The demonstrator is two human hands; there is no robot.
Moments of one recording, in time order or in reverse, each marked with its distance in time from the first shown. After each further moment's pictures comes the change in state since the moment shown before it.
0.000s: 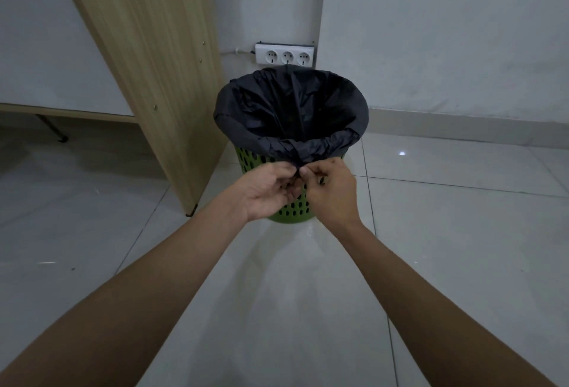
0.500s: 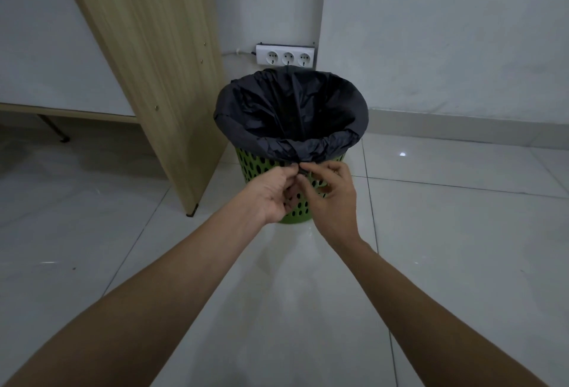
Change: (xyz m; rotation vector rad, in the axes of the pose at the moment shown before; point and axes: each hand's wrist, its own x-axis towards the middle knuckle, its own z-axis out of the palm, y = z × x) left_hand 0.004 -0.011 0.018 0.009 0.281 -0.071; right_hand -0.018 0.010 0.003 0.193 0.065 -0.073
